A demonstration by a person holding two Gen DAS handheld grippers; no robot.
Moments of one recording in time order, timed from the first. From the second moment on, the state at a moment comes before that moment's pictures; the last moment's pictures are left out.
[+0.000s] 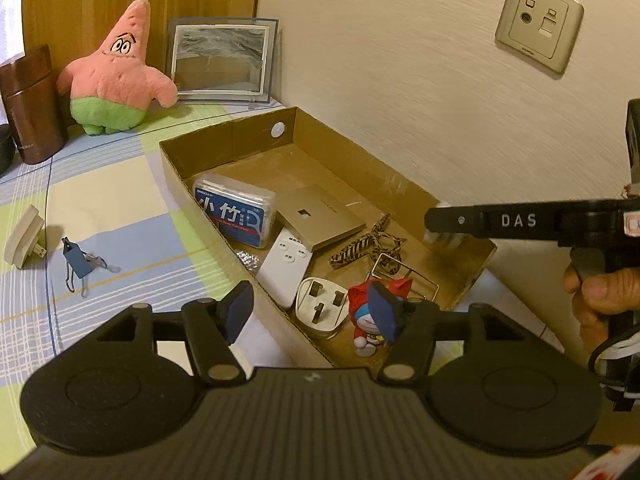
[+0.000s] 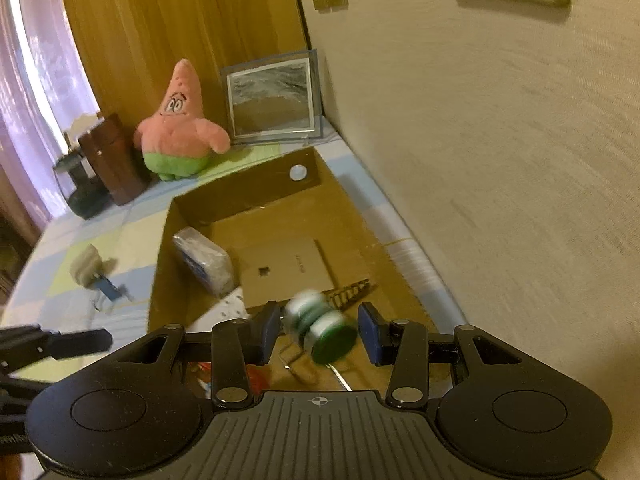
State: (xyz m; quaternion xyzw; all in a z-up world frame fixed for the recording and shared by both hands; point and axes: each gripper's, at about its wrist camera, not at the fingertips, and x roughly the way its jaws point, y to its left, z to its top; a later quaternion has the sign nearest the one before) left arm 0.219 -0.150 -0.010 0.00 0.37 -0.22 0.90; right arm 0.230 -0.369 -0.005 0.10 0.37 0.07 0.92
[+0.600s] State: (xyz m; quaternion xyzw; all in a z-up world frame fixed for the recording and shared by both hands) left arm 0.207 -0.138 -0.006 -0.01 0.37 -0.20 0.91; right arm 0.213 -0.360 0.015 0.09 0.35 0.07 0.93
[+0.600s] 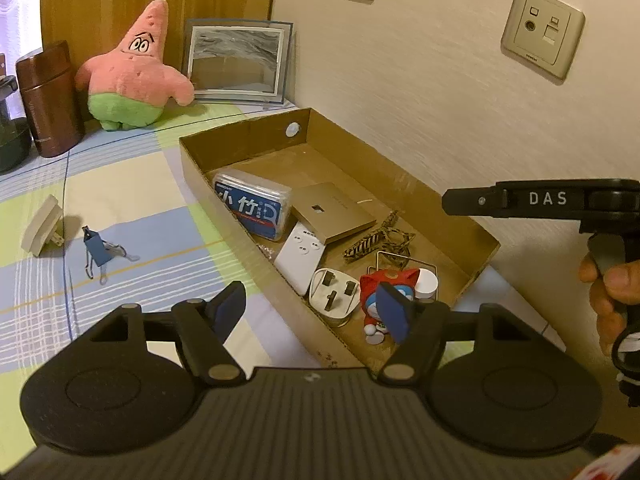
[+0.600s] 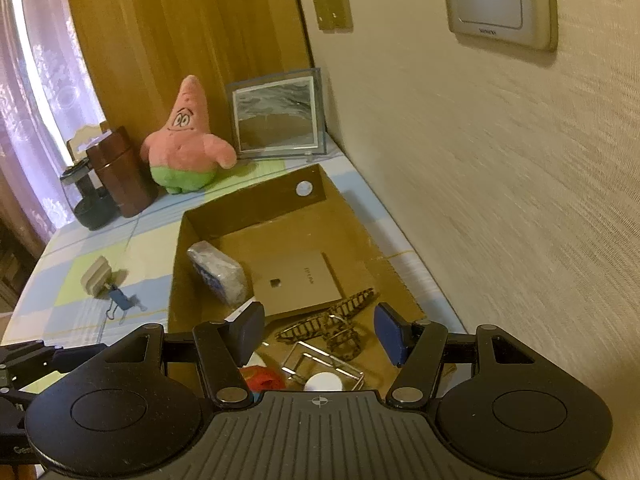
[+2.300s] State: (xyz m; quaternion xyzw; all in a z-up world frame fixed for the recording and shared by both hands) left arm 0.123 0.050 0.019 -0.03 0.36 -0.05 0.93; right arm 0.172 -0.206 0.048 0.04 0.33 0.19 0.92
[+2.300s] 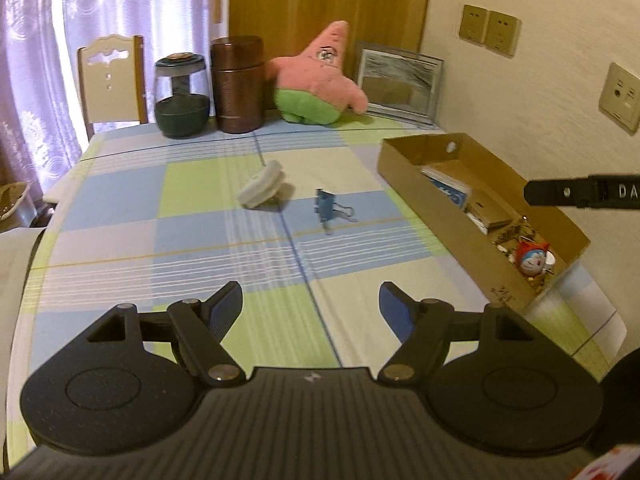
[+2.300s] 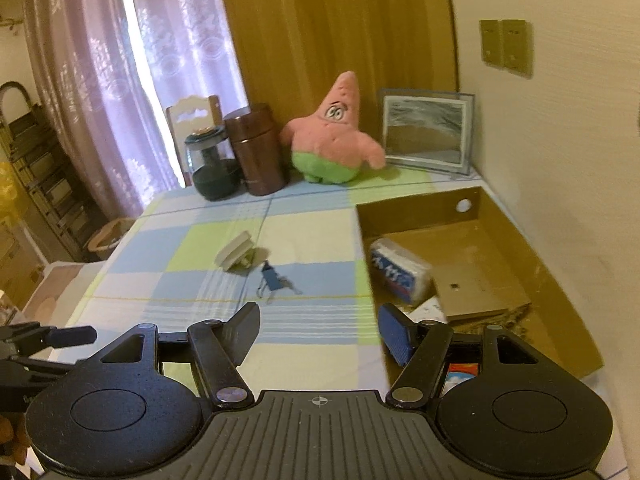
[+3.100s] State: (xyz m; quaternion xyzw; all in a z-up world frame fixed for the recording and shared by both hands) left arm 0.147 0.112 0.010 -0.04 0.35 0.00 0.93; right arm 0.202 -0.139 0.013 0.02 0.33 0.24 0.91
